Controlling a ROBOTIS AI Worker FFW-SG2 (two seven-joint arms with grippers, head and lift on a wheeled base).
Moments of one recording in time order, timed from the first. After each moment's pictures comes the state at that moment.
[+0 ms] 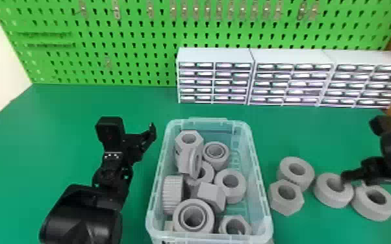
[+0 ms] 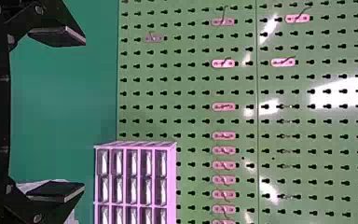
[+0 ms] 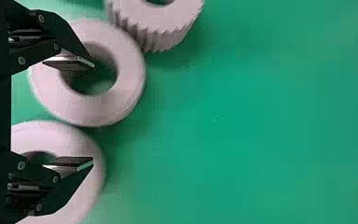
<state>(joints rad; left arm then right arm) -0.08 0.11 -0.15 -1.51 0.11 0.03 0.15 -0.59 -0.26 -0.16 -1.11 0.68 1.27 0.98</state>
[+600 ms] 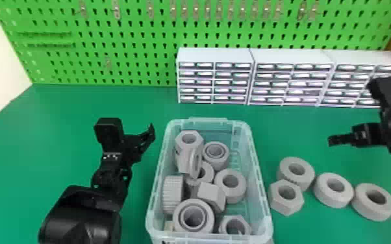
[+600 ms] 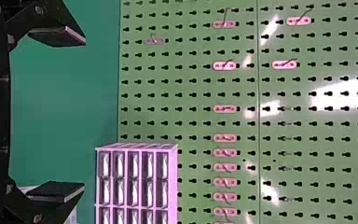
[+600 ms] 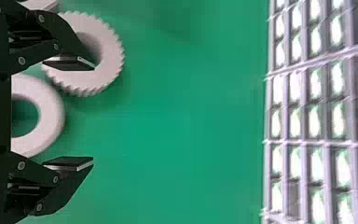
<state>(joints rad) -0.08 0.11 -0.15 -1.51 0.11 0.03 0.15 -0.58 -0.23 -0.15 -1.37 0.60 1.22 0.98</state>
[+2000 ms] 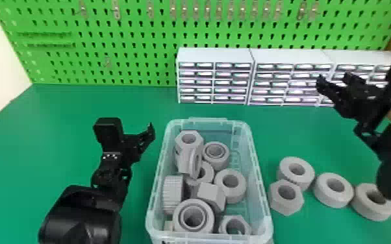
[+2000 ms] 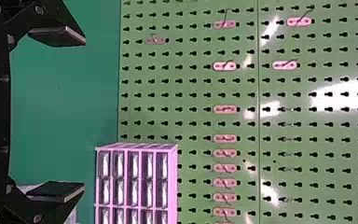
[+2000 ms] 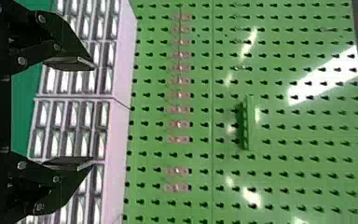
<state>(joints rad) -0.08 0.11 -0.14 -1.51 0.12 0.03 0.15 -0.25 -0.11 -0.22 -1.70 -0.07 0.34 0.34</state>
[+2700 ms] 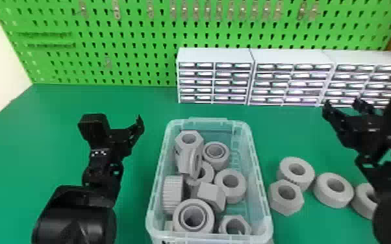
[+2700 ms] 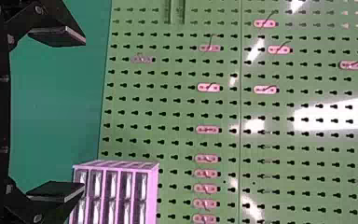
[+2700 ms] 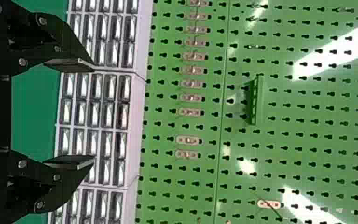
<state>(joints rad) -0.08 0.07 -0.07 -1.52 0.10 -0.02 0.15 -0.06 -0.07 -0.23 -1.78 -0.01 0.23 0.21</state>
